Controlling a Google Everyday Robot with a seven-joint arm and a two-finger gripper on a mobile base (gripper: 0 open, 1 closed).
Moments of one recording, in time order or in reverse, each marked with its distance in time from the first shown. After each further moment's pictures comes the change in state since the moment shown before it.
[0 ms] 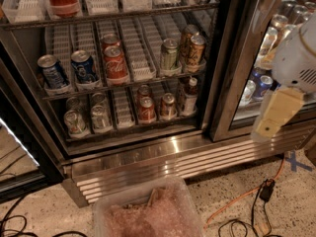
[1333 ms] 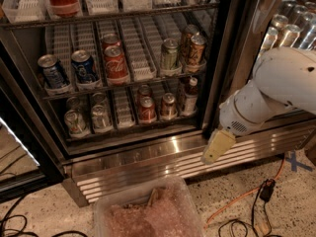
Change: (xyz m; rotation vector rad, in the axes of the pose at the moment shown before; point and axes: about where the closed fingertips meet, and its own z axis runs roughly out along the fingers) arm -0.015 0.010 0.172 -0.042 -0.094 0.150
